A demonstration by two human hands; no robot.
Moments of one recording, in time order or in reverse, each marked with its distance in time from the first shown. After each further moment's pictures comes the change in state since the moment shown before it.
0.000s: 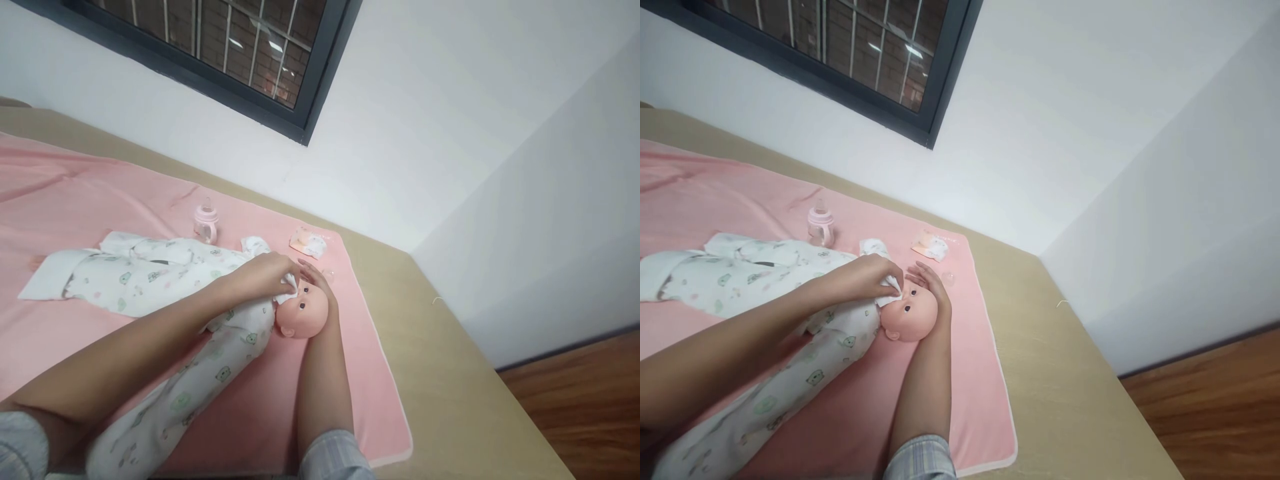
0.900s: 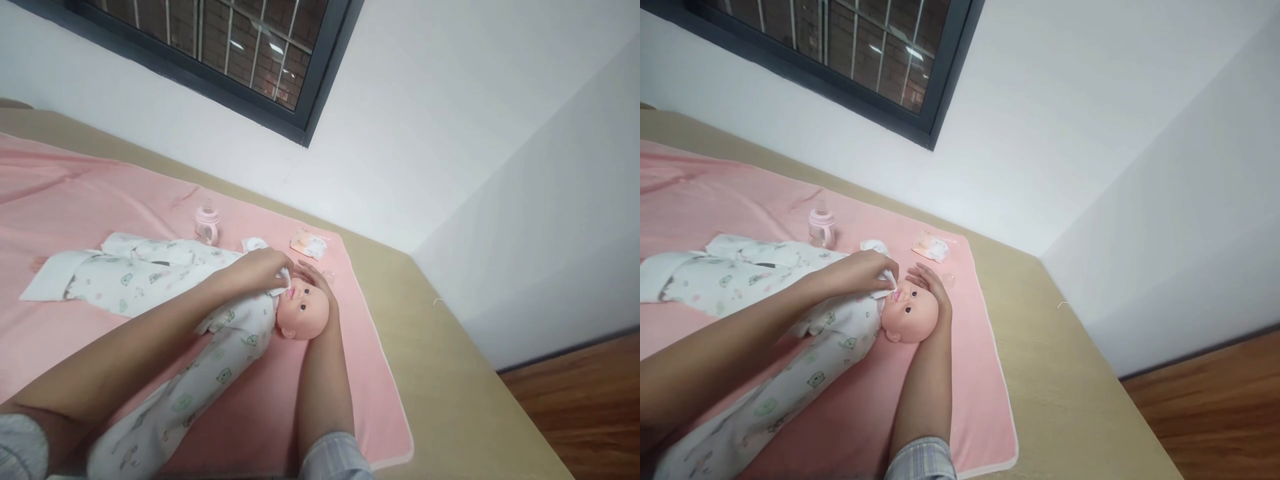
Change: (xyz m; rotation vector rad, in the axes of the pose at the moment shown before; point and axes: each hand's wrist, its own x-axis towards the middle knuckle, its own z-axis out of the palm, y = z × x) left_hand 0.005 -0.016 -0.003 0.118 -0.006 -0.052; right_hand -0.010 -0.001 0.008 0.023 0.032 -0.003
